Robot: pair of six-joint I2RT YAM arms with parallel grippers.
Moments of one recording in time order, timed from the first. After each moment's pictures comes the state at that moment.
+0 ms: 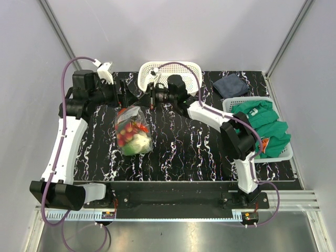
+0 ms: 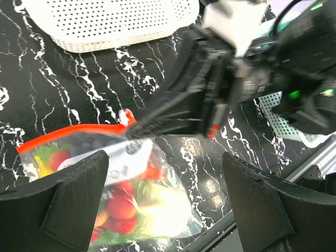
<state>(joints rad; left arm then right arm) -0.09 1.25 1.42 -0.72 0.55 -0.16 0.70 2.09 1.64 0.36 -0.71 0.56</state>
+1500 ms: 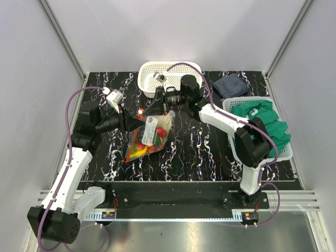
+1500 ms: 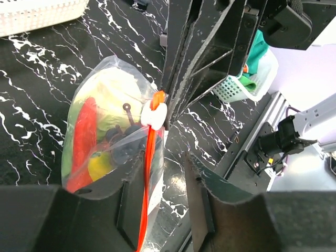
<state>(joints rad) -0.15 0.92 0.87 -0.30 0.82 -0.27 0.66 1.88 1.45 0.49 -1.12 0.58</state>
